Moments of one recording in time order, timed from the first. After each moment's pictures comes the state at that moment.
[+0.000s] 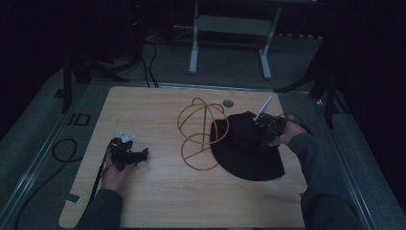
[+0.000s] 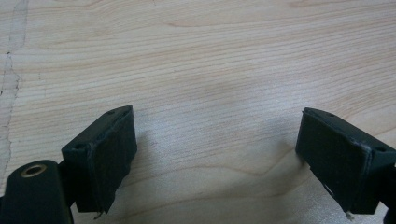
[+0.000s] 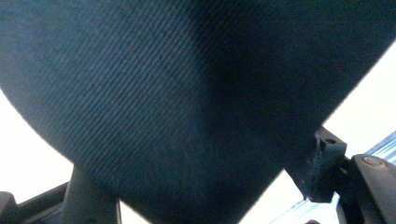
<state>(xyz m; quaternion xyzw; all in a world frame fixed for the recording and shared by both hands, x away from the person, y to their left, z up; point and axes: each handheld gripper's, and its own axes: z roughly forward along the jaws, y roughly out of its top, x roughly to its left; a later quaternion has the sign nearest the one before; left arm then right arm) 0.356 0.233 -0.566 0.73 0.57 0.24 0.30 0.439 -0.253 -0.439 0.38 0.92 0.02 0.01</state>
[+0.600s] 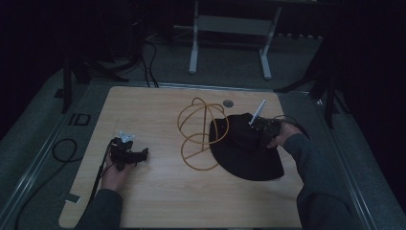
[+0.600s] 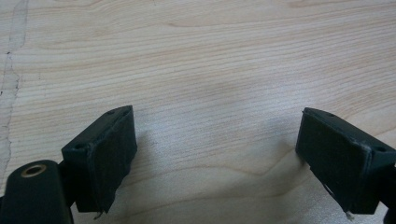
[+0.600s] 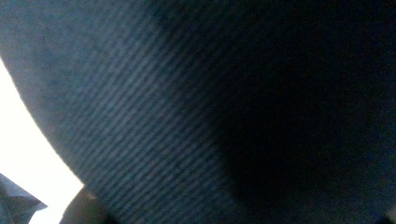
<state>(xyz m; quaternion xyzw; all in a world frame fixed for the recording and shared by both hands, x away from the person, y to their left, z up) 0.356 0.233 -0.566 0.73 0.57 0.24 0.30 0.441 -0.244 -0.452 0.36 0.93 -0.01 -0.03</state>
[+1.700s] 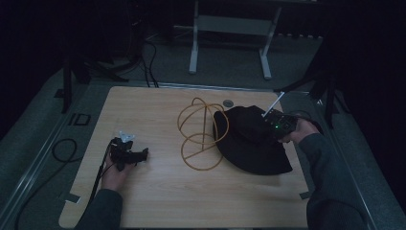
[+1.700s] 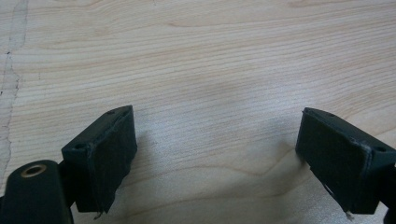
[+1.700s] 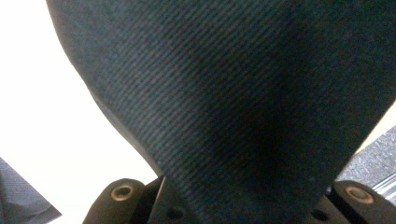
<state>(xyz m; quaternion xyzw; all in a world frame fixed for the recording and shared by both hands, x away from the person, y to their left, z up) 0.356 0.232 -0.566 0.73 0.57 0.24 0.30 0.423 -0.272 -0.406 0.35 0.93 0.08 0.02</state>
